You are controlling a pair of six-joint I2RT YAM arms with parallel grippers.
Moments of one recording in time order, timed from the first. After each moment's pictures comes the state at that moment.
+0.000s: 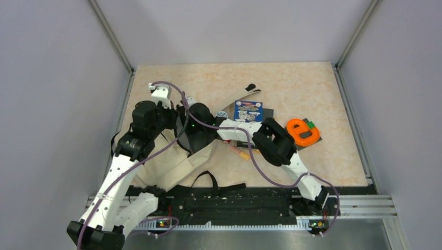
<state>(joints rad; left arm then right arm) -0.29 0.87 0.94 -0.45 0.01 -0.11 0.99 2.35 1.77 0.14 -0.16 0.58</state>
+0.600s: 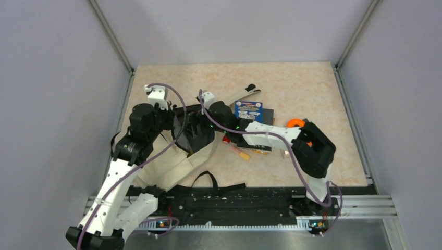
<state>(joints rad) -0.29 0.83 0.94 -0.45 -0.04 -0.11 0.98 1.93 1.37 0.21 -0.05 0.42</state>
